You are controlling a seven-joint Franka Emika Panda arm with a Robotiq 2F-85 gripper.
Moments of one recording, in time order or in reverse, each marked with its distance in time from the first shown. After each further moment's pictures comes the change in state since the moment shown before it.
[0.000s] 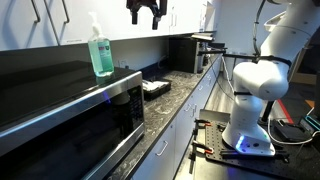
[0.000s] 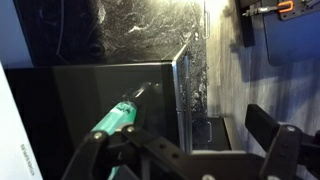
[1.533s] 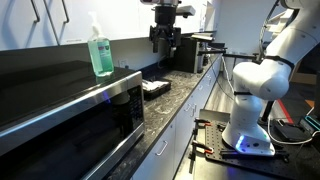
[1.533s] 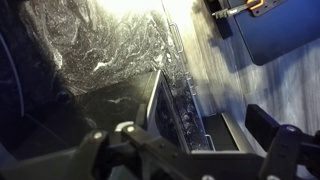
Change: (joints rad) arm 0.015 -0.190 -0.121 -0.394 0.058 0.123 0.147
